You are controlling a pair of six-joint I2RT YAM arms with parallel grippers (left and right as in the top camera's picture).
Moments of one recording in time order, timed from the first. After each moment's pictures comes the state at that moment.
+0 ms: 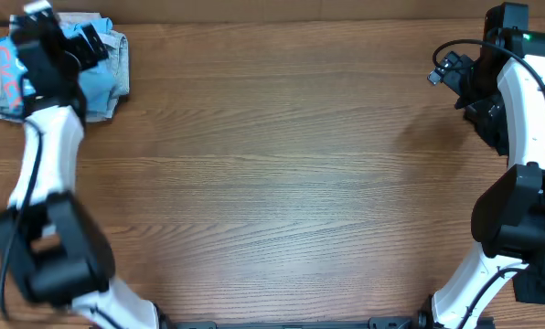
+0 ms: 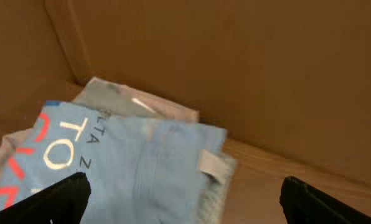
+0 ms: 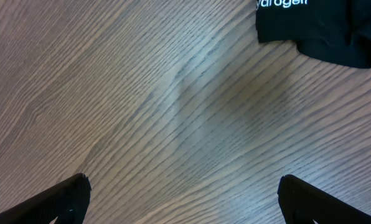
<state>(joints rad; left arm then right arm) 0.30 1.87 1.48 0.00 -0.01 -0.13 -0.19 2.05 1.94 -1.19 -0.05 0.54</state>
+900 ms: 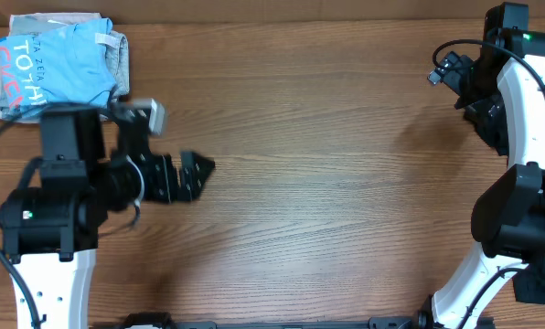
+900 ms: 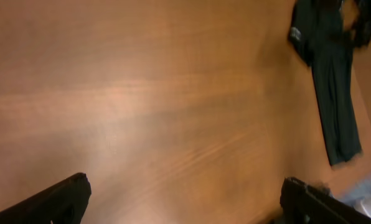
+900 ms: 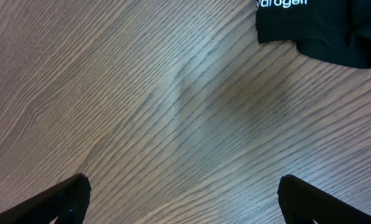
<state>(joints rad) 0.02 1.14 1.39 -1.24 0.53 -0.06 -0.19 2.05 1.94 -1.19 -0.05 0.54</state>
